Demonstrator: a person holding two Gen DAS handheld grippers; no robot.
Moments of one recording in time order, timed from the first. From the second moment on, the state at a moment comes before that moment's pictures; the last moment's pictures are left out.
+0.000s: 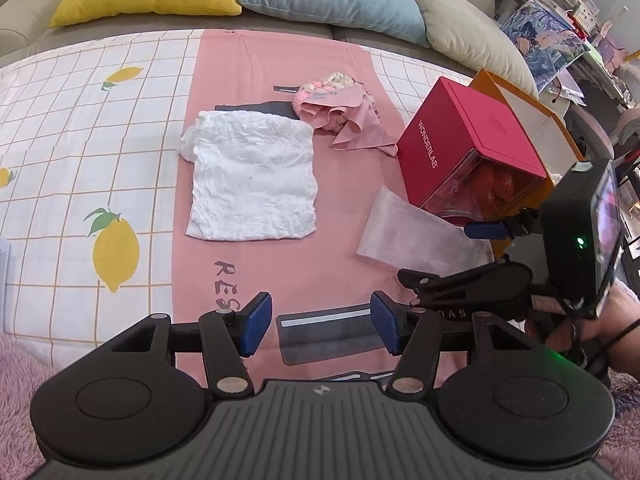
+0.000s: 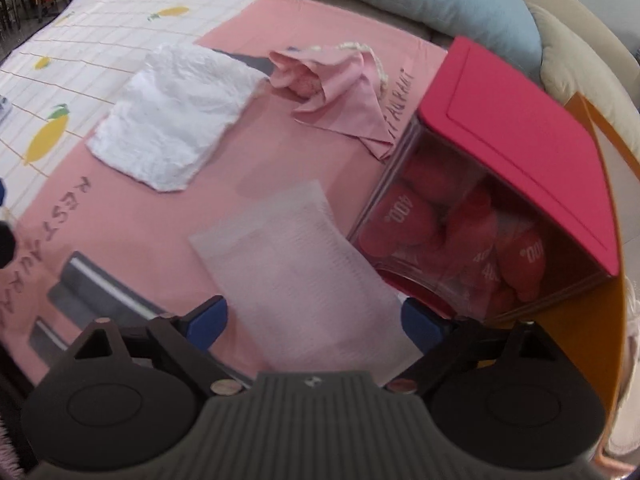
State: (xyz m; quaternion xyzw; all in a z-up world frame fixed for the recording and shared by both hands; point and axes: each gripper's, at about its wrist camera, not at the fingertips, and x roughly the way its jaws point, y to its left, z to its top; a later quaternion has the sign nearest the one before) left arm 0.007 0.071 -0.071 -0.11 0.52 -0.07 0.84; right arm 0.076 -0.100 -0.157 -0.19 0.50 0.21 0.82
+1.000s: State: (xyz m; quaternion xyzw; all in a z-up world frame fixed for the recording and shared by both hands) left arm 0.048 0.072 -0.084 -0.01 0.50 -0.06 0.86; right arm 0.086 -0.075 -0.129 -0.13 0.48 0.30 0.81
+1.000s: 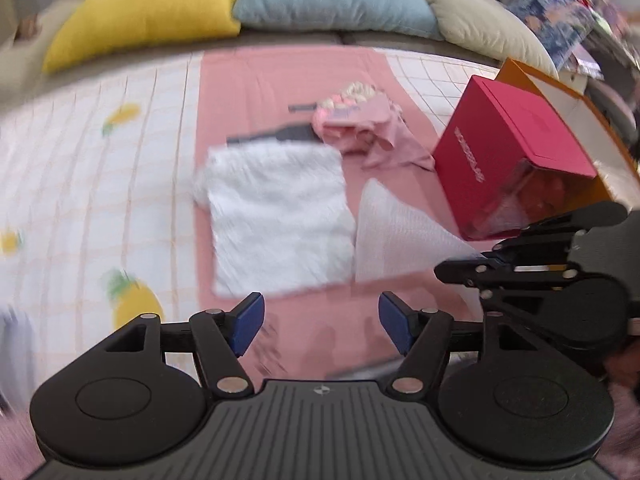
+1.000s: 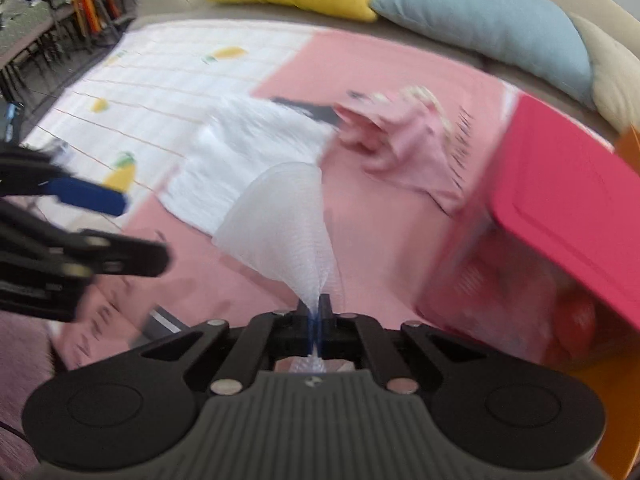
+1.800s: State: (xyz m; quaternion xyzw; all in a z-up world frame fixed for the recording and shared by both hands) left arm 0.168 0.073 -0.137 0.24 0.49 -0.18 0.82; right arm 0.157 -0.029 -0.119 -0.11 0.51 0.23 0.82
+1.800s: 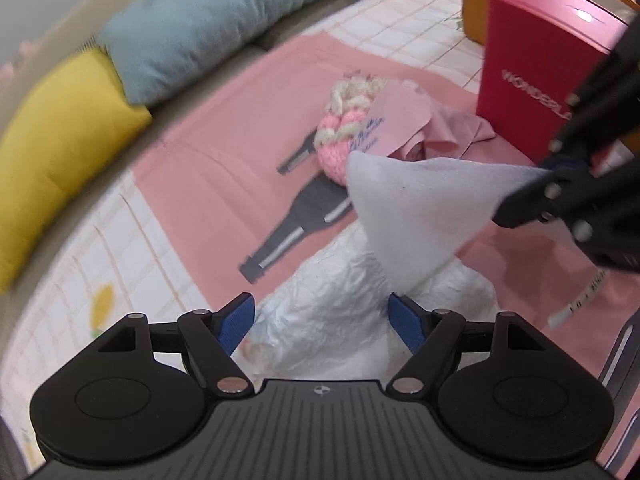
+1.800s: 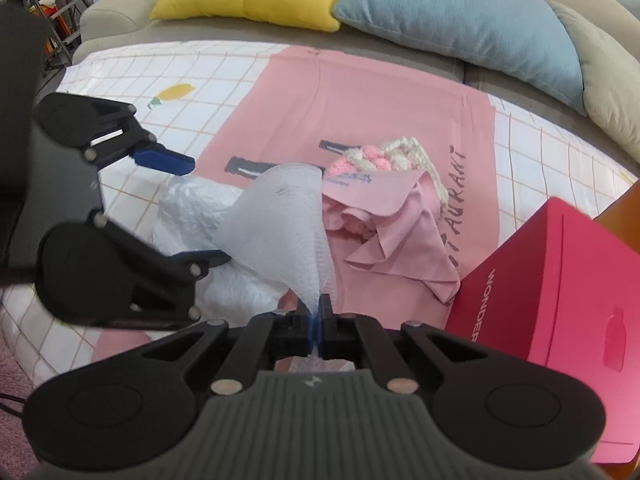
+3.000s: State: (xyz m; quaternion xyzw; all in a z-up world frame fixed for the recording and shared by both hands) left arm 0.069 0.078 -0.081 -0.09 0.49 -0.01 0.87; right arm 0.096 -0.067 -0.094 -0.10 0.49 0.25 0.83
